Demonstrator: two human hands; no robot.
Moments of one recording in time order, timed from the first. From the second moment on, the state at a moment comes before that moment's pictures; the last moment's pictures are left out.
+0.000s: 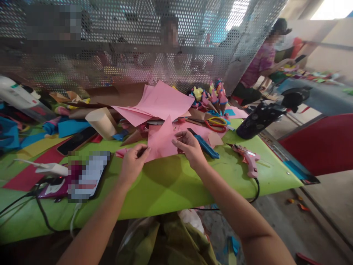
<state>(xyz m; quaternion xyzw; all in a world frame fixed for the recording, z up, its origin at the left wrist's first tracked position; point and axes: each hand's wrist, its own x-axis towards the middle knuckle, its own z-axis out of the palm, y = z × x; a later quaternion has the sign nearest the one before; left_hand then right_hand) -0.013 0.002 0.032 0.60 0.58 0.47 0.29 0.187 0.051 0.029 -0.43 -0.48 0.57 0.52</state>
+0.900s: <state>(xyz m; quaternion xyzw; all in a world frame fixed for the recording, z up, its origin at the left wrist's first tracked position) -0.002 -0.002 0.026 0.70 0.58 0.41 0.12 0.169 0.031 0.027 -0.42 -0.47 0.62 0.46</state>
